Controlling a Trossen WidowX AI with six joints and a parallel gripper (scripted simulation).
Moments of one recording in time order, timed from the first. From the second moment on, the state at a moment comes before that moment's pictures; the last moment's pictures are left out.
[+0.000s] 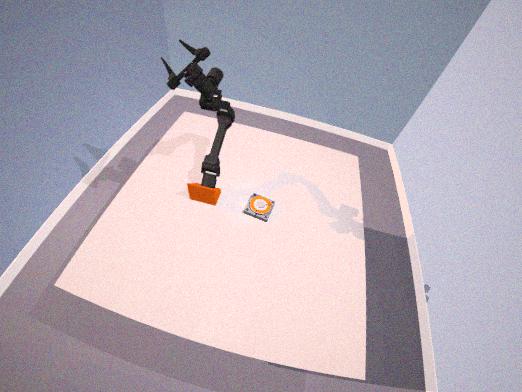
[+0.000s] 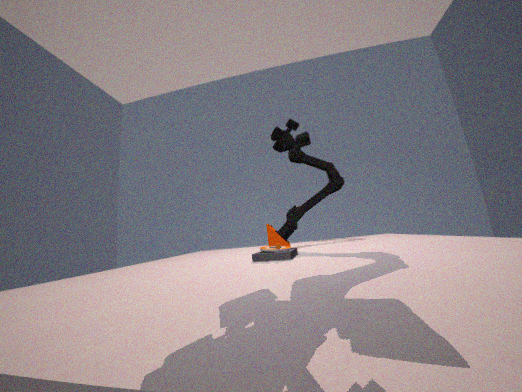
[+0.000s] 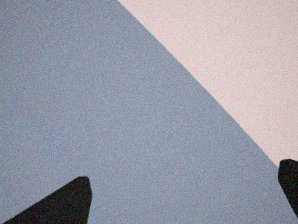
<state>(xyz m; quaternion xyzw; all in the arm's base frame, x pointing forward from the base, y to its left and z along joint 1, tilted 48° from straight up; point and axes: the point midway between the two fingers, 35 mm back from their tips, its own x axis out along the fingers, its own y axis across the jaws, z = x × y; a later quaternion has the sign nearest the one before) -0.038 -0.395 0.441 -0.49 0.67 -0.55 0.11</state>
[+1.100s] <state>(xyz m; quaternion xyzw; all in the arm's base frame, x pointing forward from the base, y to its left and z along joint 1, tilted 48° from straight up) 0.339 -0.310 0.137 -0.42 0.48 -0.02 0.77</state>
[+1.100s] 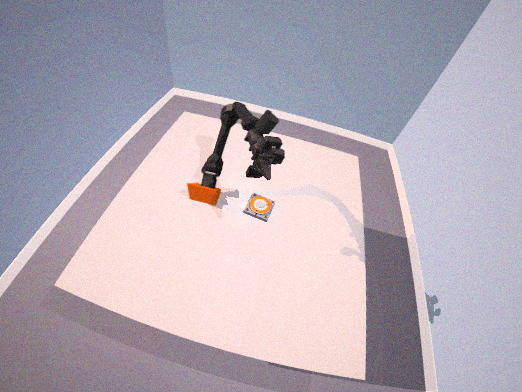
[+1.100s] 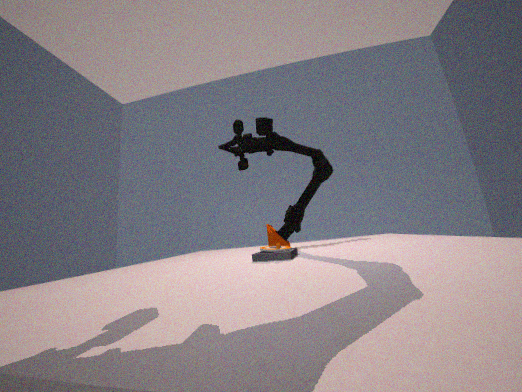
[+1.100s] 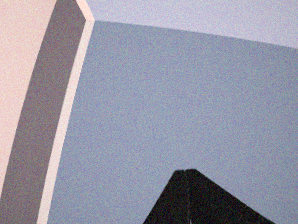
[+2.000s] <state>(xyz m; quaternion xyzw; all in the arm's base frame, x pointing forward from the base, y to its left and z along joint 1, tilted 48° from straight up) 0.320 0.031 0.061 0.21 0.67 0.34 0.62</state>
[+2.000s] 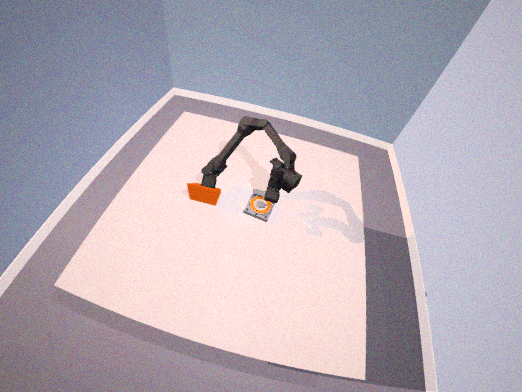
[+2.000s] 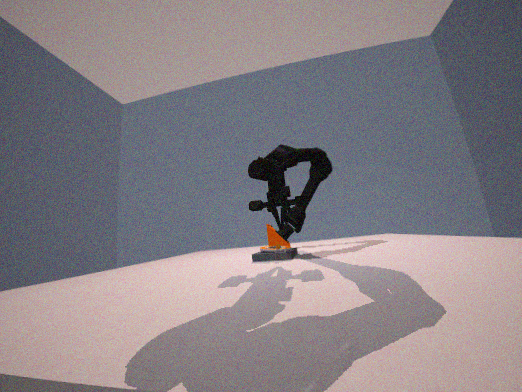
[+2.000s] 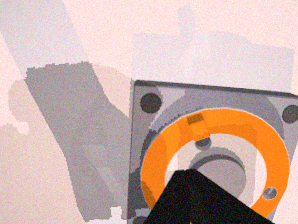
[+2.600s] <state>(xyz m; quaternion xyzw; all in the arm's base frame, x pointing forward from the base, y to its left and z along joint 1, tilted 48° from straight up) 0.315 0.066 0.033 0.22 0.67 0.34 0.62</state>
